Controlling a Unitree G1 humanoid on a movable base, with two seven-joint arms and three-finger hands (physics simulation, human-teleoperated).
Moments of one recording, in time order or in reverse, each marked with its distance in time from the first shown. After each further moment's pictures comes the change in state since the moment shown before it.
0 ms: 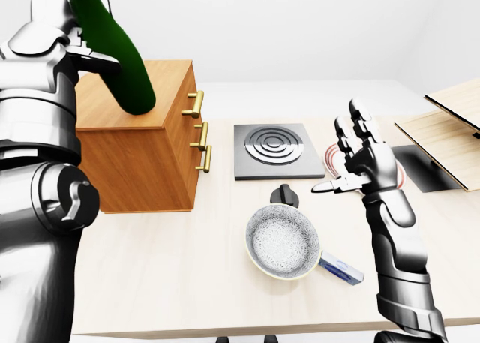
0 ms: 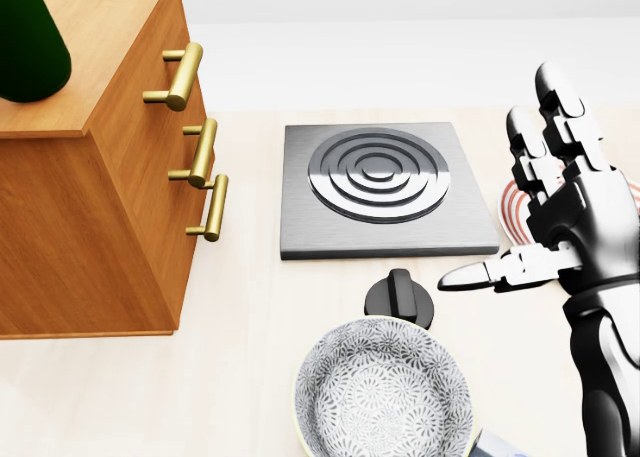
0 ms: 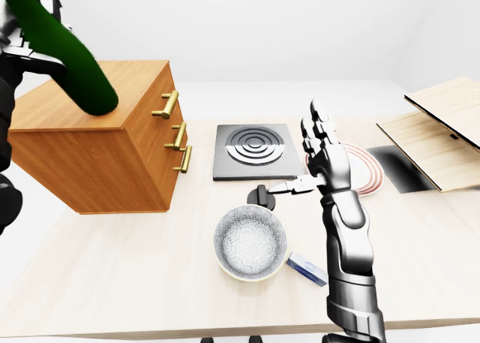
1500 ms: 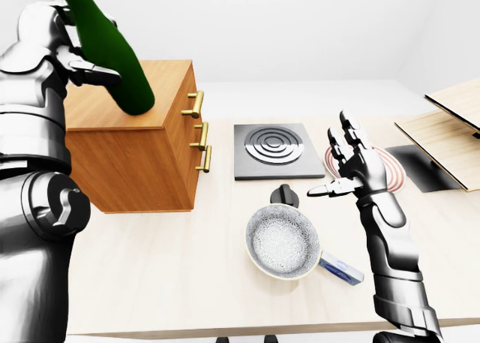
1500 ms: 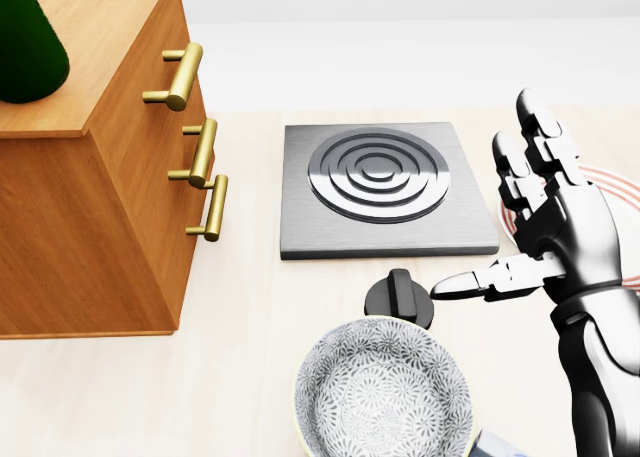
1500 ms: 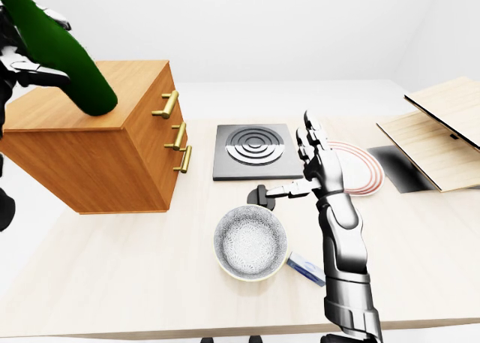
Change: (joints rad) left arm 0.049 0.048 0.041 0.004 0.014 0.000 0.003; right arm 0.002 0.009 0.013 0.083 -0.013 0.000 0.012
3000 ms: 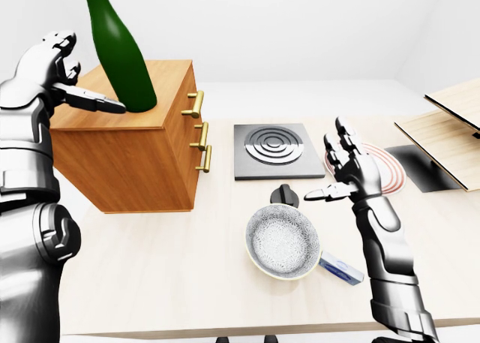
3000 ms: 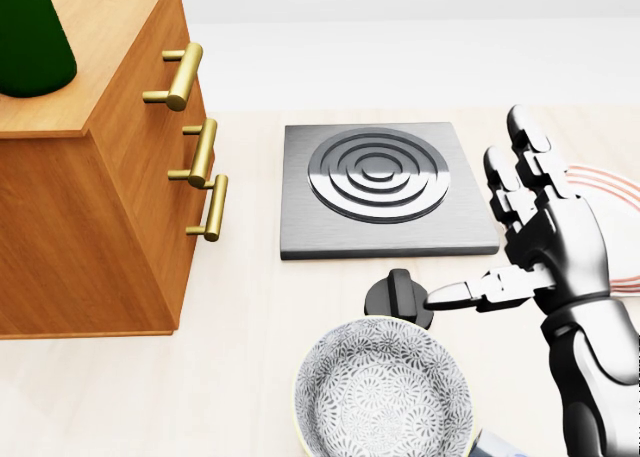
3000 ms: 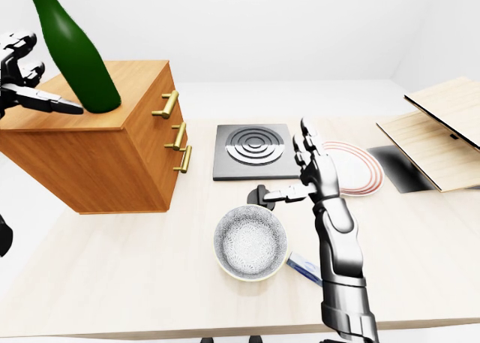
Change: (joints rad) left arm 0.233 0.080 -0.073 -0.141 0.044 -0.001 -0.142; right arm 0.027 0.024 0.012 0.001 0.002 0.000 -0.006
